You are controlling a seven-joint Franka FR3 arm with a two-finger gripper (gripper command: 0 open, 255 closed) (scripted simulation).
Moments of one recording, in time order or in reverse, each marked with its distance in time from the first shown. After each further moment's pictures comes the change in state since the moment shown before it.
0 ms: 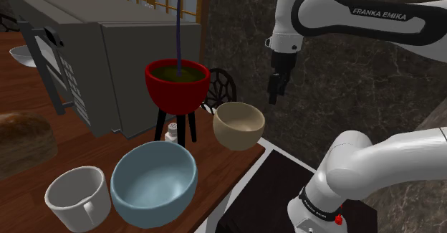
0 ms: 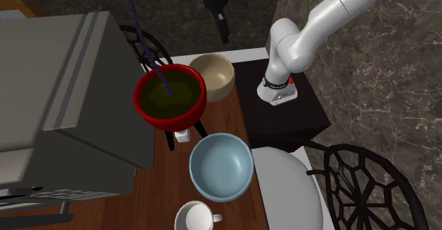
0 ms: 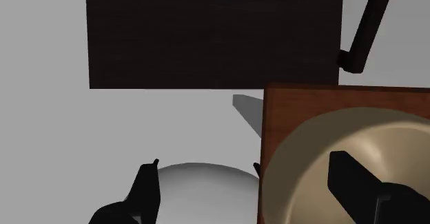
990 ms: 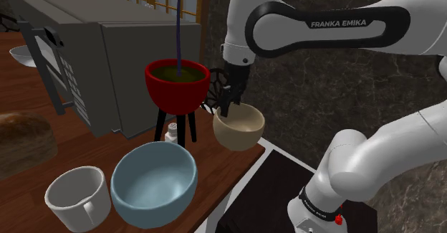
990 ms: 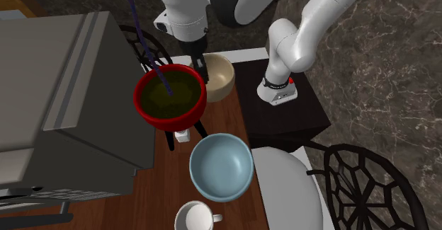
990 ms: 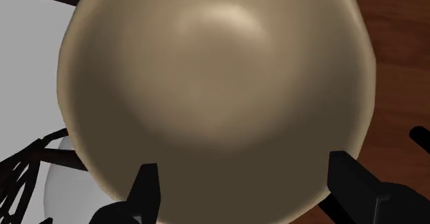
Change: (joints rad) arm 0.102 0.242 0.205 0.063 0.110 0.308 0.167
